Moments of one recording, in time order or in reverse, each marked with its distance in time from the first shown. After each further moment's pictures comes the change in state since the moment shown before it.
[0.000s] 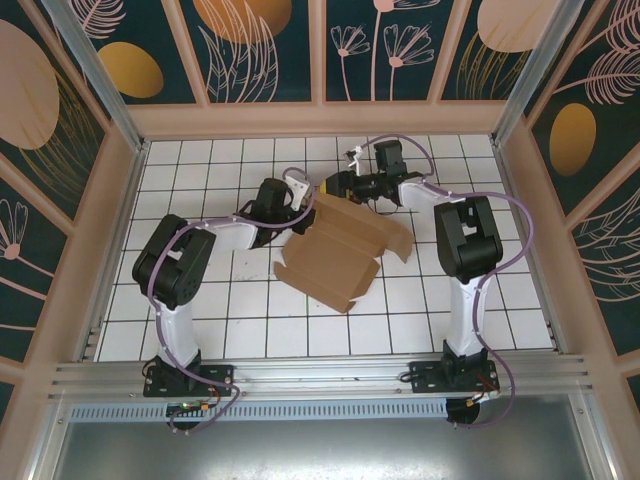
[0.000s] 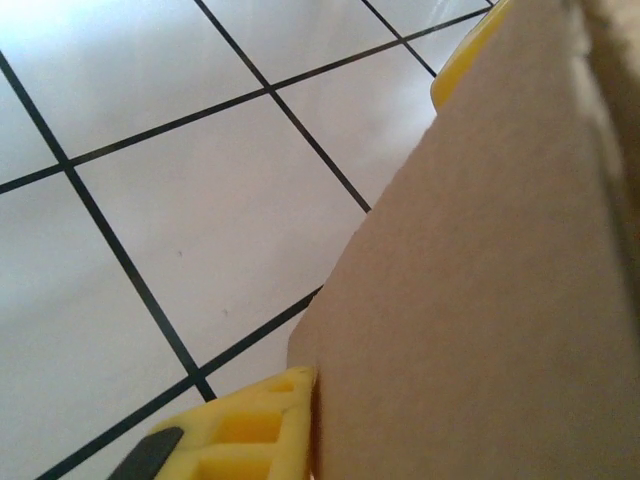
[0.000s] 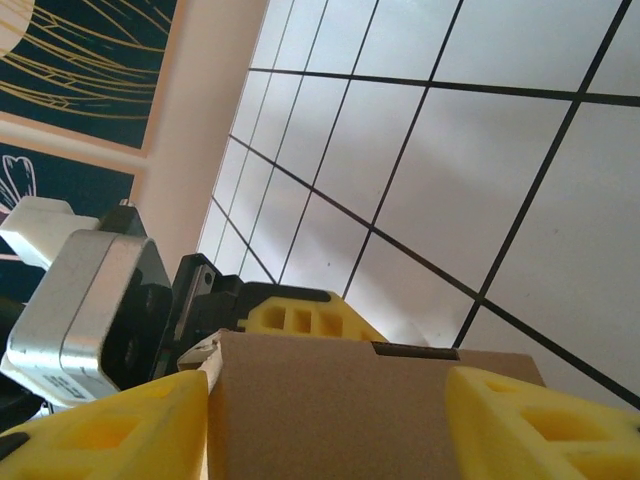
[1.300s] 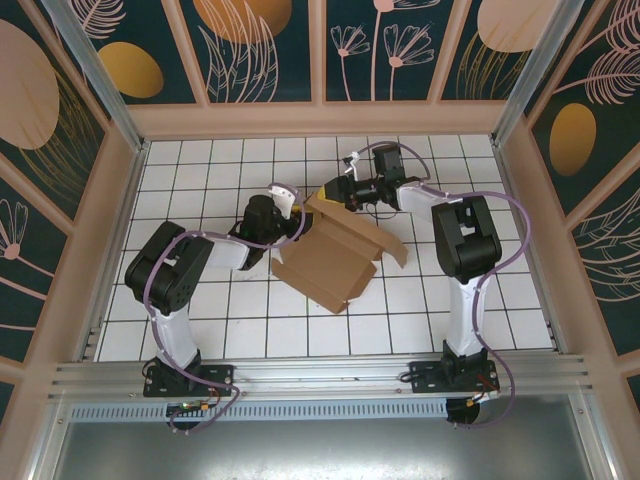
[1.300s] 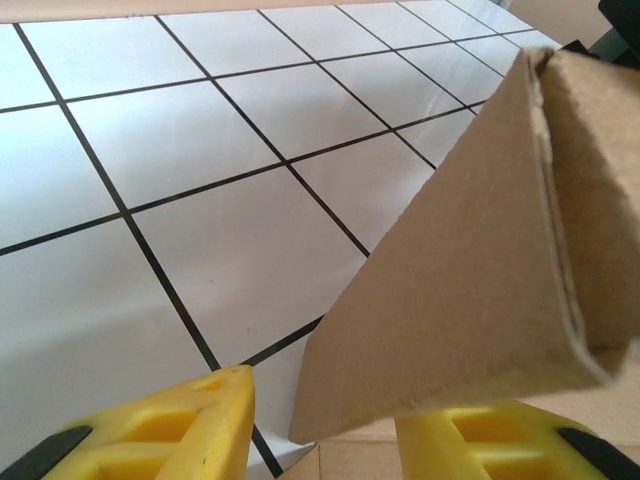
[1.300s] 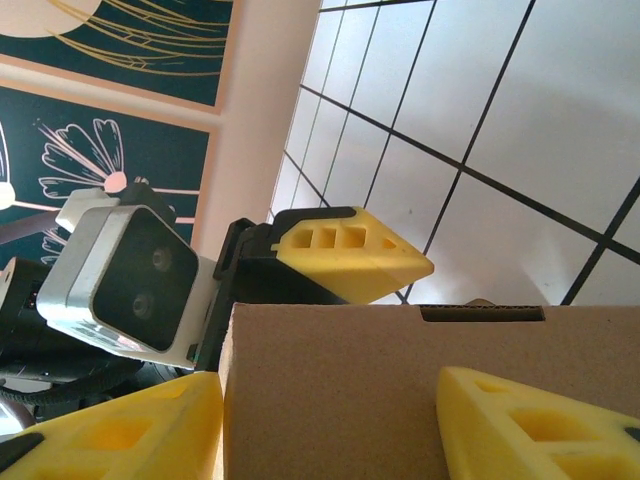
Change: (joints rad) left arm 0.004 -0.051 -0.234 0.423 -0.027 -0.033; right arm 0.016 0.003 -0.039 0.062 -0.179 0.106
